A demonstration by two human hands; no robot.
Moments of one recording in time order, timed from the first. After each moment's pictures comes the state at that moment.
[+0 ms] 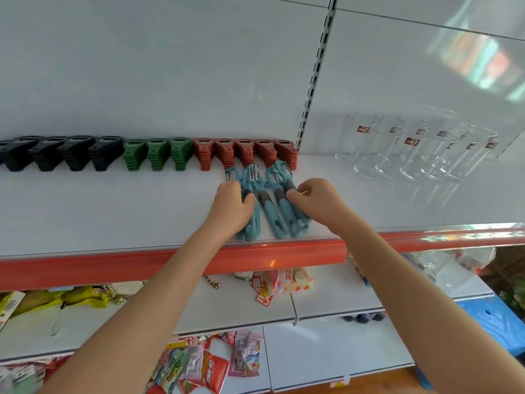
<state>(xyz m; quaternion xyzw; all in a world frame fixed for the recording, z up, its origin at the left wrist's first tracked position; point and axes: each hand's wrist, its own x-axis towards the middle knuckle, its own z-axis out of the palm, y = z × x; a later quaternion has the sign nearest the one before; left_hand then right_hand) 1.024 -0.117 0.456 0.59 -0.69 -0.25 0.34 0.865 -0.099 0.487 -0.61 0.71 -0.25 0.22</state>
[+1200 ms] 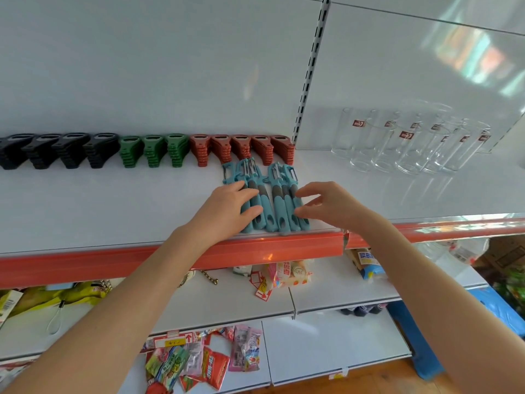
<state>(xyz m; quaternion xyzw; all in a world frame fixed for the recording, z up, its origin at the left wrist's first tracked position) 1.040 -0.095 0.466 0.51 -0.83 -0.15 0.16 0.834 -0.083 0.483 -0.70 0.64 -0.20 0.25</state>
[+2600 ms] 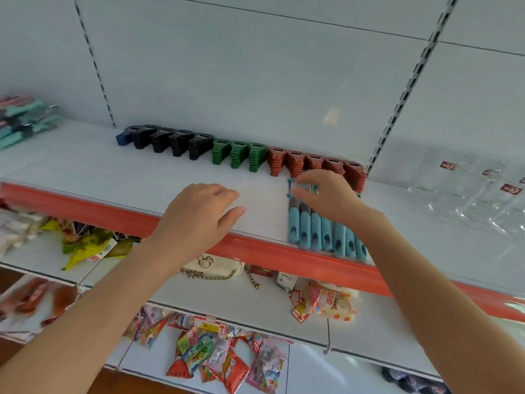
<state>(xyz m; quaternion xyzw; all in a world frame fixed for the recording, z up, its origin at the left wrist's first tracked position) 1.138 -0.014 0.491 0.60 -0.77 0.09 0.21 0.928 -0.117 0.511 -0.84 0.49 -0.20 0.13</state>
